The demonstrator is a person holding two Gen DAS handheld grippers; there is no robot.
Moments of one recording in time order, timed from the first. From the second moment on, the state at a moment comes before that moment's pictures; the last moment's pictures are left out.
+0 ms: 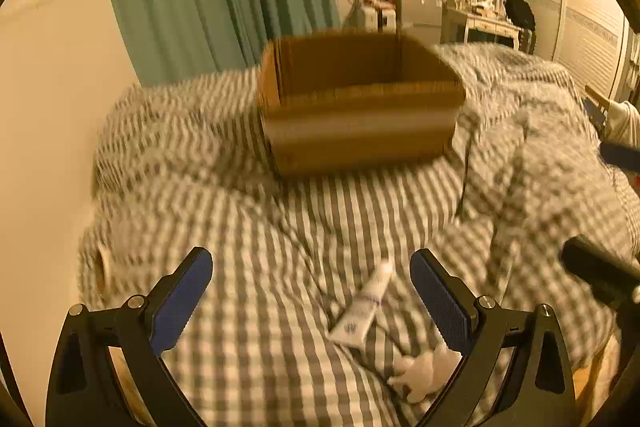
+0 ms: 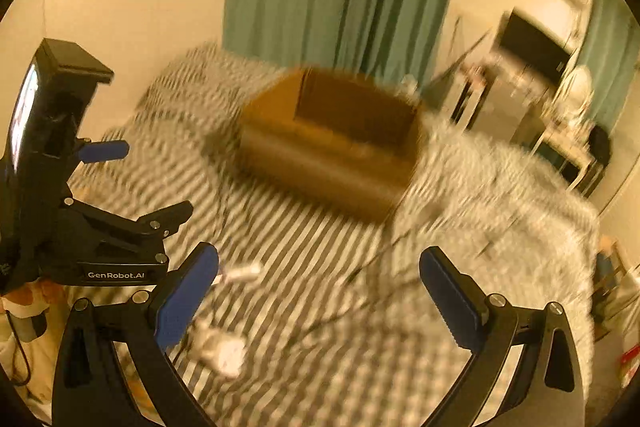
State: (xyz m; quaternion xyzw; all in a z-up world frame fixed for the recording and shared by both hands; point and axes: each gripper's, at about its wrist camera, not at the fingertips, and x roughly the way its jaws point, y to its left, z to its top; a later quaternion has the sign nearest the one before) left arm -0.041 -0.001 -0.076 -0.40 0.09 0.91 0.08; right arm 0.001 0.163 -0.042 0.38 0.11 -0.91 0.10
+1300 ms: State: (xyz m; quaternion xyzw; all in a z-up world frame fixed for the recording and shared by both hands) left arm -0.045 -0.005 -0.157 -0.47 0.09 0.87 0.11; right arm 0.018 0.149 -0.136 0.45 0.11 -0.87 0.13
